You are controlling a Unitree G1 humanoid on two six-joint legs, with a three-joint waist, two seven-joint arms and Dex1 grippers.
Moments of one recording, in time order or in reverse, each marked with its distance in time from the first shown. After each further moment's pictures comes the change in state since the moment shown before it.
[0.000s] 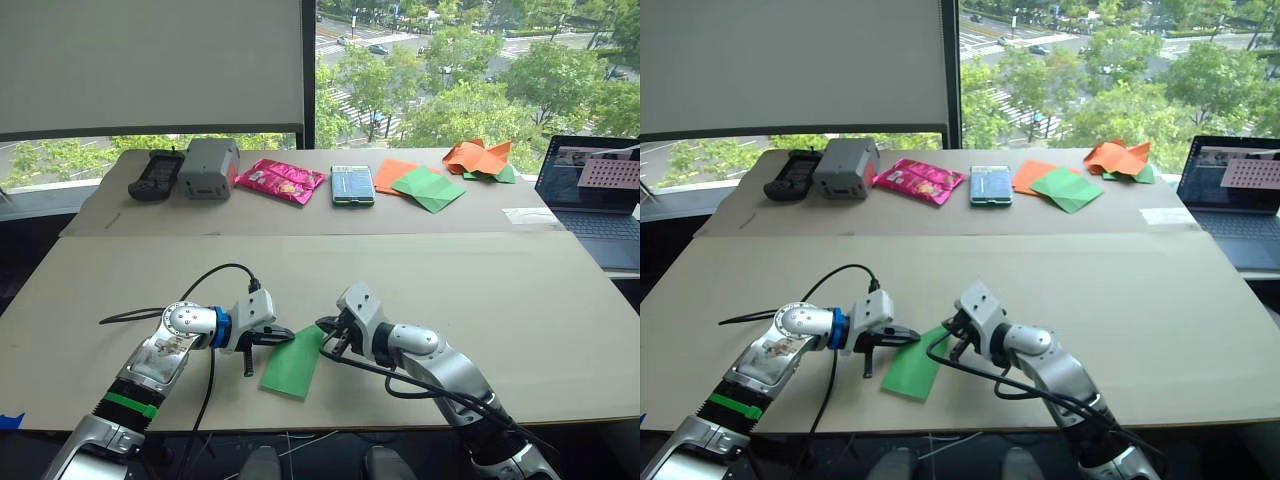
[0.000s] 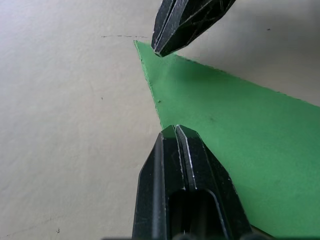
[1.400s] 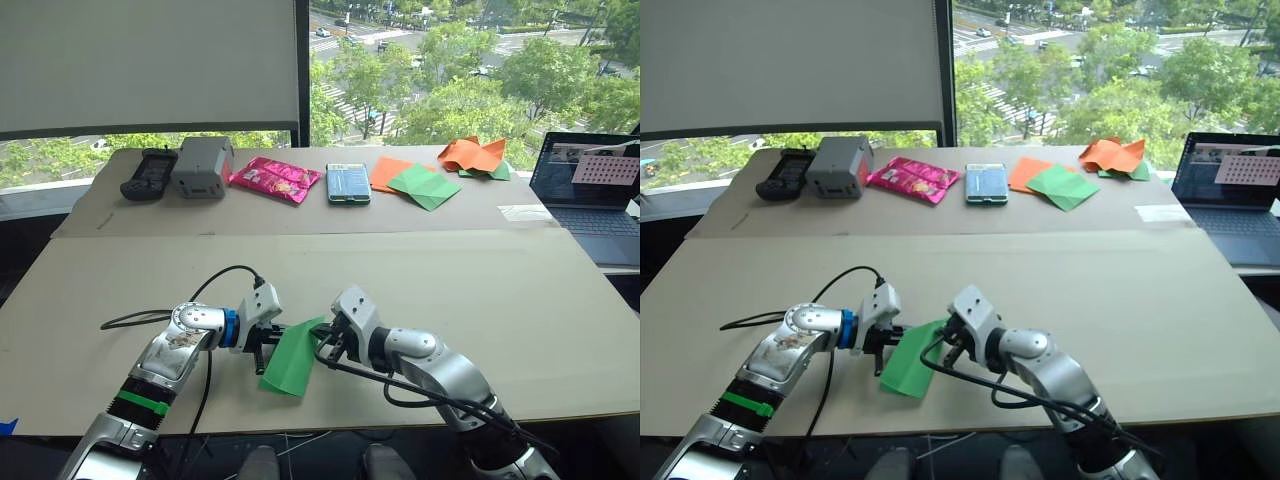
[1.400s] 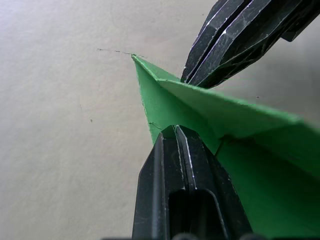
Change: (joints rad) left arm -0.018 -0.068 0.038 -0.014 -0.046 0.170 0.003; right arm -0.021 0.010 0.034 -0.087 0.040 0.138 -0.015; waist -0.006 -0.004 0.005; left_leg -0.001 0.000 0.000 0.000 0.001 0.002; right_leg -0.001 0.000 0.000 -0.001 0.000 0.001
